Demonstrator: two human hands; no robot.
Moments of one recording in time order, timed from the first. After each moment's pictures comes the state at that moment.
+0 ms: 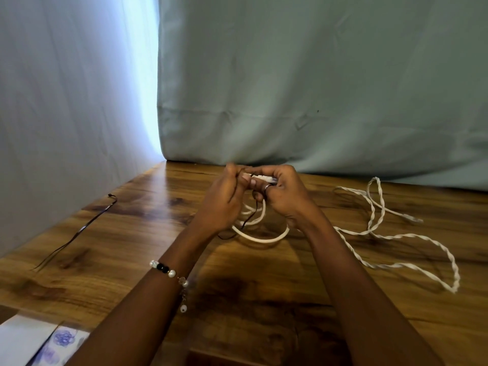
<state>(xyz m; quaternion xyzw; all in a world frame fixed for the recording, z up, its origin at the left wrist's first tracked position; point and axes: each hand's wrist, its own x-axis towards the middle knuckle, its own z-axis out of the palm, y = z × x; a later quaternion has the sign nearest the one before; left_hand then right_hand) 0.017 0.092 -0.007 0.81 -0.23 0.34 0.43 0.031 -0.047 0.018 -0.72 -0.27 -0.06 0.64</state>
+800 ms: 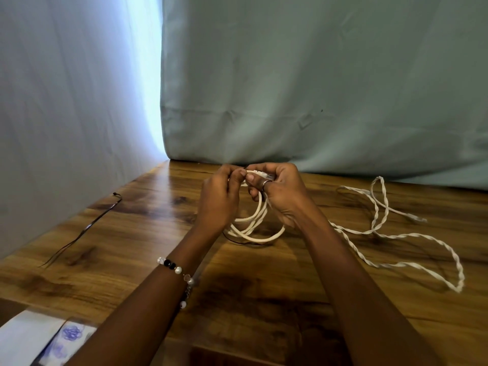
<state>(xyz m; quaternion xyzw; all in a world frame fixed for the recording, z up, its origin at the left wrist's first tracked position) 0.015 0.094 -0.008 0.79 -0.12 0.41 0.43 0.021 -0.034 0.023 -0.66 -0.21 -0.03 0.72</state>
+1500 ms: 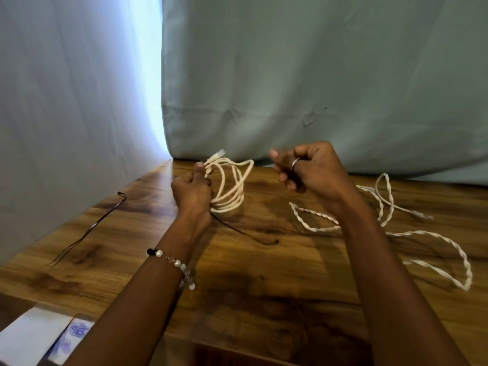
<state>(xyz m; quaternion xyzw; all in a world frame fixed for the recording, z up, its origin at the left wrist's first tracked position) 0.029 0.118 0.000 0.52 0.13 0.33 0.78 0.000 -0.077 0.060 -0.77 -0.21 -0.10 0.60</state>
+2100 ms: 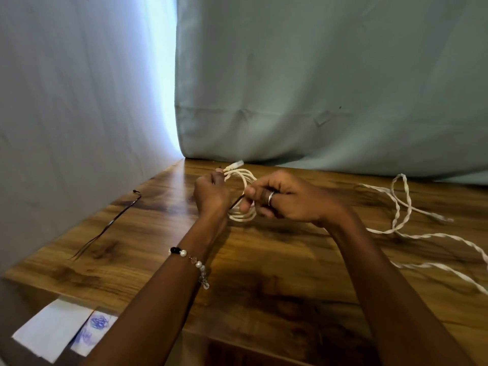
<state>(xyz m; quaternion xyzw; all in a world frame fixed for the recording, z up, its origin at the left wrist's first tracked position) 0.033 0.116 -0.008 0.68 0.17 0.34 0.62 -0.014 -0.042 0.048 -0.80 -0.43 0.07 0.42</state>
